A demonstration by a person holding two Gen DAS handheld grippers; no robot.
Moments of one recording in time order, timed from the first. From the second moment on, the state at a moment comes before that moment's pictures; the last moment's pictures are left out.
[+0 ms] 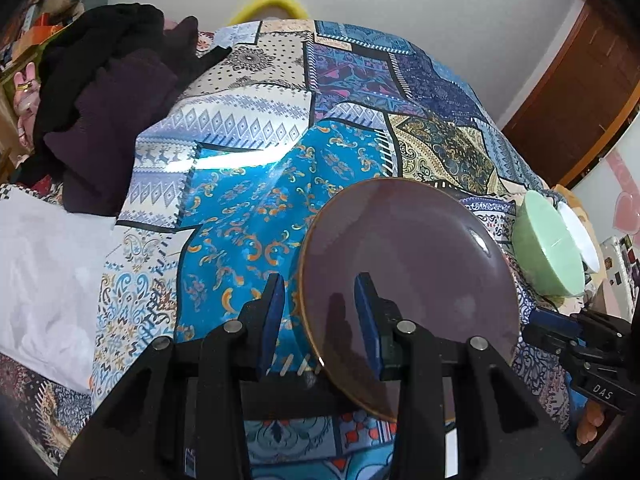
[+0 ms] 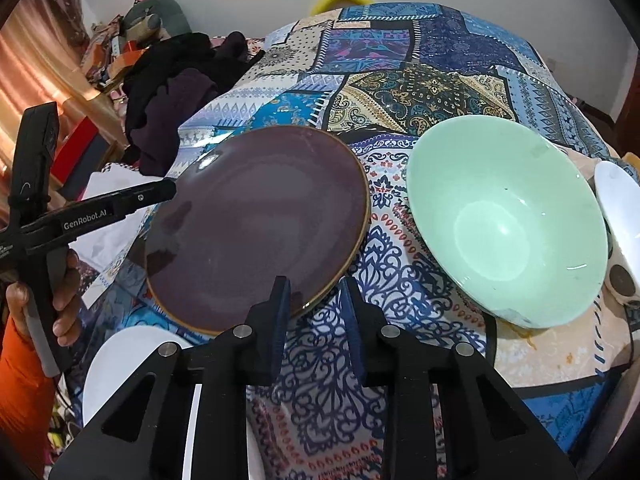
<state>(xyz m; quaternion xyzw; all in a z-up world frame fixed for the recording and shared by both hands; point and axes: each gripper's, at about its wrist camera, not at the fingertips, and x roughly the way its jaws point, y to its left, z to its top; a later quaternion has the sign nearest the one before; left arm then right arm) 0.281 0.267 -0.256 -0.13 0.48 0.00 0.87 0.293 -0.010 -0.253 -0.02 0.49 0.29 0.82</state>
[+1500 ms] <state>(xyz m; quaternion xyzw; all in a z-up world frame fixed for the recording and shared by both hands) 0.227 0.254 -0.265 -0.12 0.49 0.01 0.86 0.305 0.007 -0.264 -0.05 0.48 0.31 0.82</state>
